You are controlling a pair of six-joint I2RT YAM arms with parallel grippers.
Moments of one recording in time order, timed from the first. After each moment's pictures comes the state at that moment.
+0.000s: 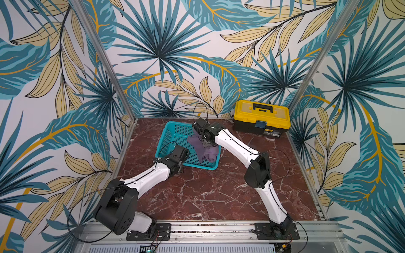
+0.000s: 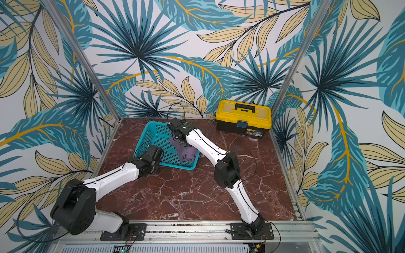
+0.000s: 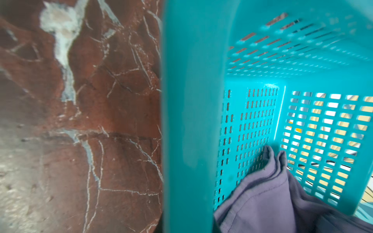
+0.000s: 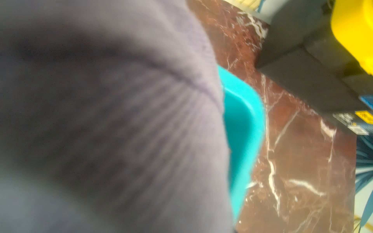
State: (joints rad) left arm -0.47 1.46 0.86 -0.43 -0.42 -1.88; right arm 0.72 2.36 2.39 -1.24 0.53 0.44
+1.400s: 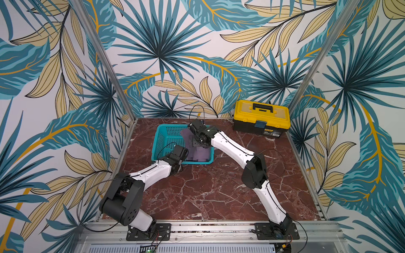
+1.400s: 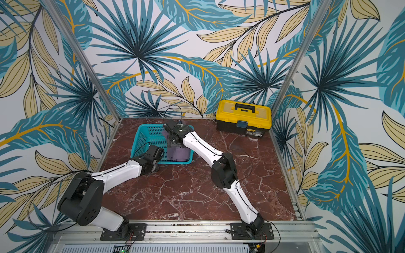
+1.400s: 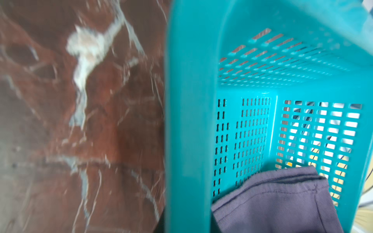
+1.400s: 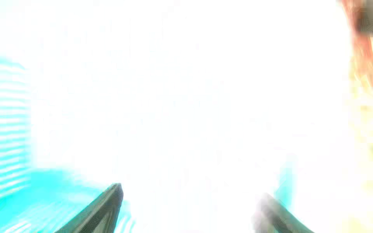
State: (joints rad) left arm -0.40 1.53 0.84 -0.36 -0.52 -2.03; right arm 0.75 2.35 2.37 -1.00 0.27 0.62
